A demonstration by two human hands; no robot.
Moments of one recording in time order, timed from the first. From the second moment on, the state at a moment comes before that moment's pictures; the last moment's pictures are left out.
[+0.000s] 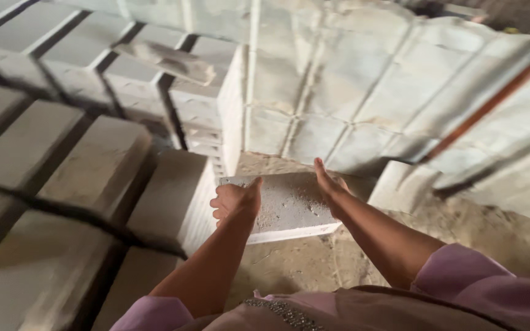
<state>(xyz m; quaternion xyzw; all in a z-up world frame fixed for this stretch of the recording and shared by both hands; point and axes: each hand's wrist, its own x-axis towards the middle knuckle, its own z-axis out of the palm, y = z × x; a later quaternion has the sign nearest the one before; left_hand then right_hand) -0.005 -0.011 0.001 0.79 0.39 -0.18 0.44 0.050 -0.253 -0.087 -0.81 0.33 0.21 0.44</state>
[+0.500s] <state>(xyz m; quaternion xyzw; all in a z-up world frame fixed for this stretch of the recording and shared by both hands) -0.052 -0.170 -0.009 0.84 0.27 -0.20 0.42 -0.094 -0.384 -0.027 -0.72 0.49 0.07 0.49</state>
